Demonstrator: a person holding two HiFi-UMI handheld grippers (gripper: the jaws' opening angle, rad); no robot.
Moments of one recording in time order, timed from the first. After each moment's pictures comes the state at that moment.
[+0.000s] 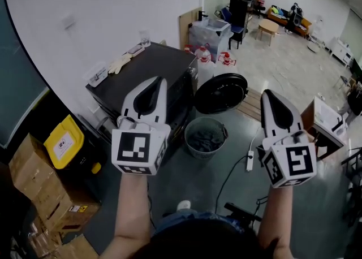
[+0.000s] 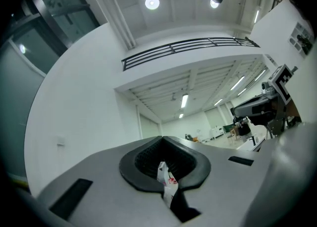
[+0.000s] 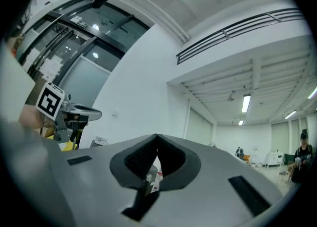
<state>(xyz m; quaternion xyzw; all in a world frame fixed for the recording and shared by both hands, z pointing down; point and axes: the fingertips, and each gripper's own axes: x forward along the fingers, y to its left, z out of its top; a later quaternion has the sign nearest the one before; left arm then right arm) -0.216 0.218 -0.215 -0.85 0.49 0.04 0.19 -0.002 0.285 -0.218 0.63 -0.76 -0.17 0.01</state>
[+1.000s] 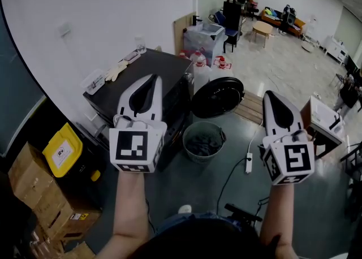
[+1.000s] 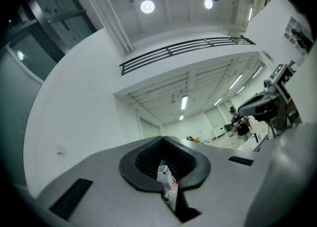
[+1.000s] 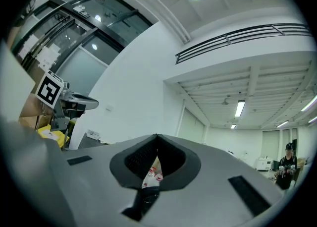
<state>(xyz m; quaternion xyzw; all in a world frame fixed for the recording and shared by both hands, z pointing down) -0.221 0.205 -0.232 -0.84 0.49 0.04 0.22 0.014 0.278 -0.217 0.66 -0.73 -0.19 0.04</state>
